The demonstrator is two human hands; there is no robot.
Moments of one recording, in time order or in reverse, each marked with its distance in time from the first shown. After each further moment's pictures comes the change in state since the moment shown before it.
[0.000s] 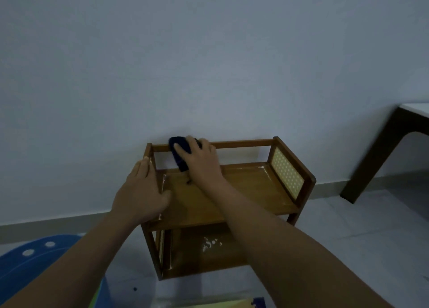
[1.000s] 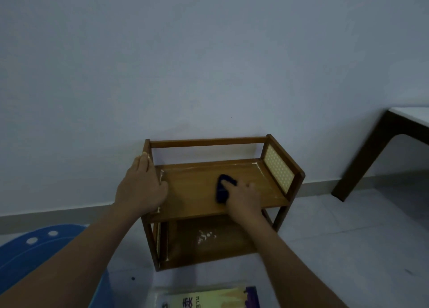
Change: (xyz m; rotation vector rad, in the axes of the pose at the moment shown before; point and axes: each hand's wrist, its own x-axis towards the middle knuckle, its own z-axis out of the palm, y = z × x) left_hand 0.000 -0.004 0.005 -0.030 -0.002 -0.042; right_hand -0.120 0.031 -0.021 0.123 -0.351 0.512
